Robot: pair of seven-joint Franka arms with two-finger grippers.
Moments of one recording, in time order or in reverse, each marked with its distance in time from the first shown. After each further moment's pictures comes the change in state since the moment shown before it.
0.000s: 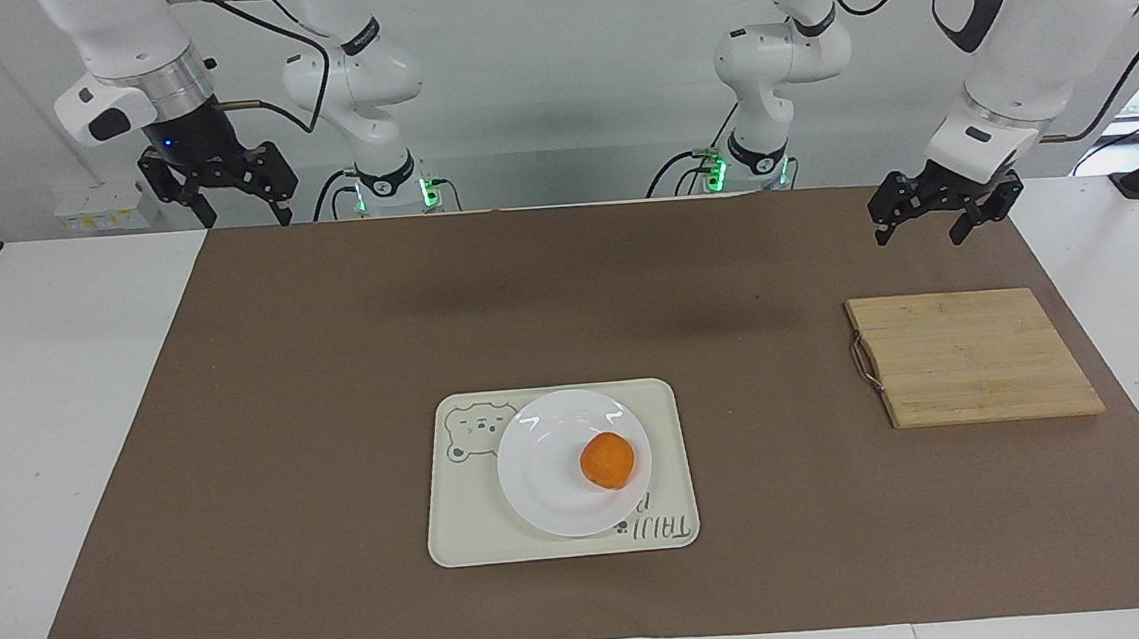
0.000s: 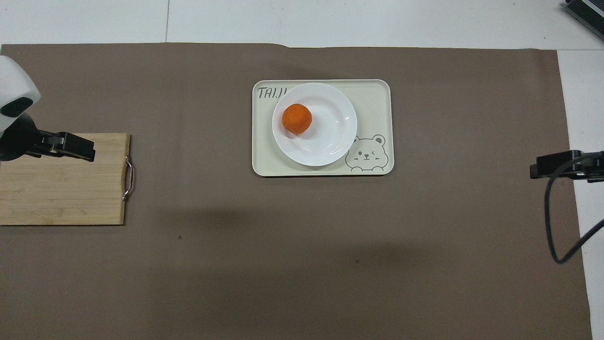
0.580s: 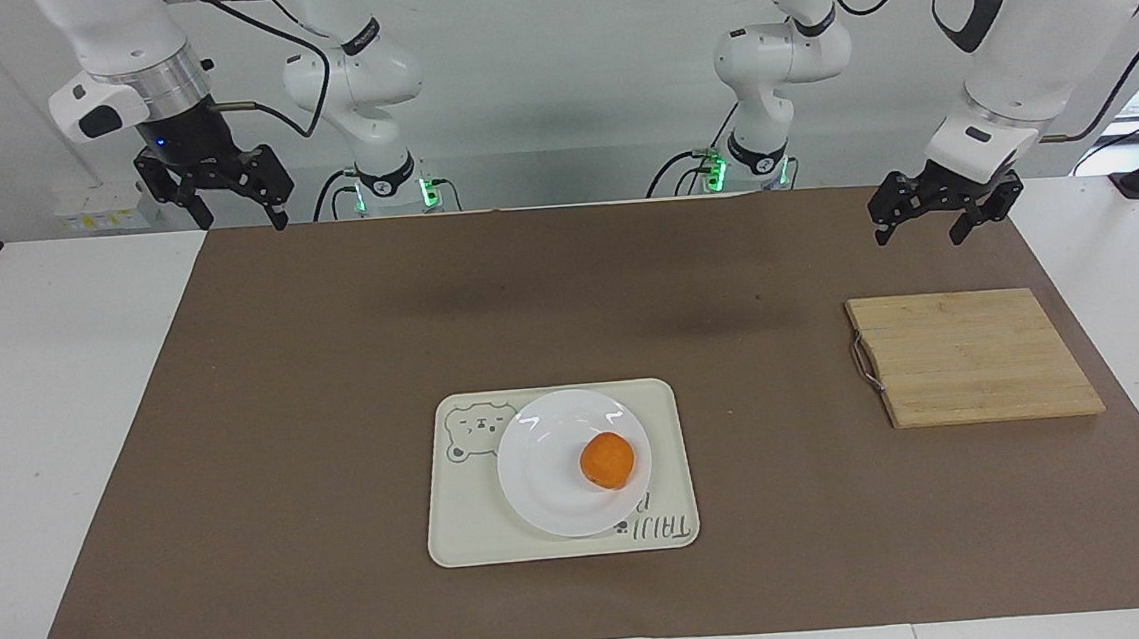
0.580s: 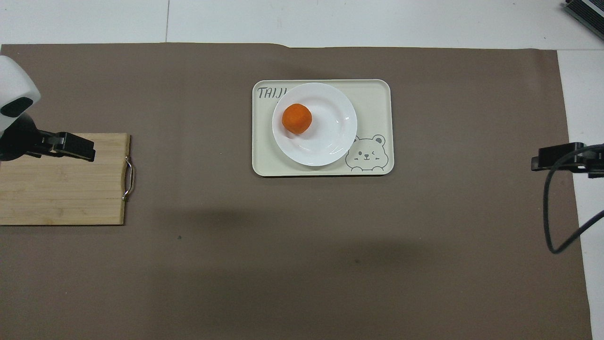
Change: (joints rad) left arm 0.000 0.000 0.000 0.000 0.000 0.000 0.000; right arm 0.001 0.000 -0.003 -0.009 0.006 0.049 0.069
